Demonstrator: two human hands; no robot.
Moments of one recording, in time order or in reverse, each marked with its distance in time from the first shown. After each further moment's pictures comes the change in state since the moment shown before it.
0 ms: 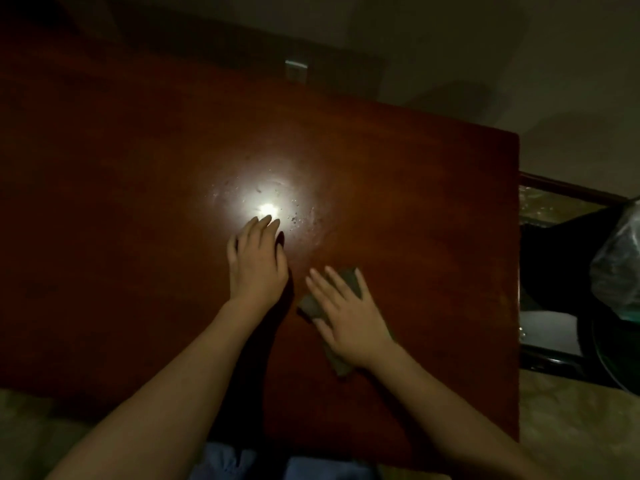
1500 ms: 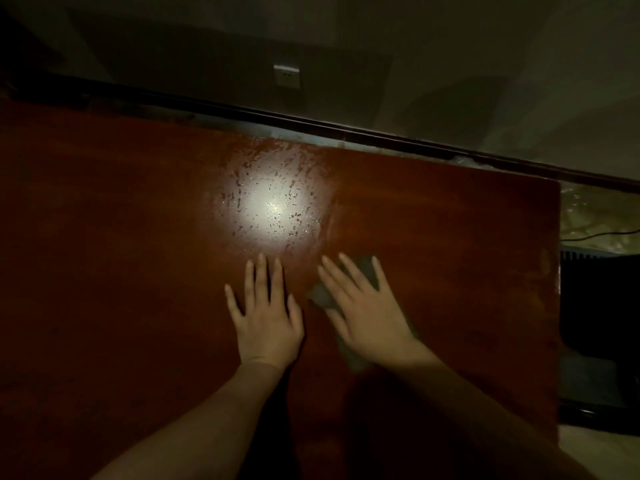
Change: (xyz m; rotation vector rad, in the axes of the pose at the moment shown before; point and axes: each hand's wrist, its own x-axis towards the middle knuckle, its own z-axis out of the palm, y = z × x) left_hand 0.088 0.014 0.050 0.297 -0.073 -0.071; right_hand 0.124 0.102 -0.050 0.039 0.043 0.024
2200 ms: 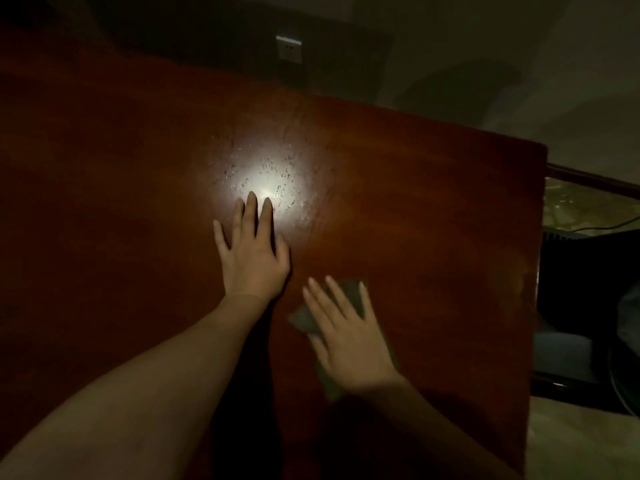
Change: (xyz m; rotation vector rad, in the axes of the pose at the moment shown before) left_hand -0.005 0.004 -0.008 -0.075 -0.023 -0.039; right_hand -0.094 -0.058 0.040 0.001 0.019 -0.006
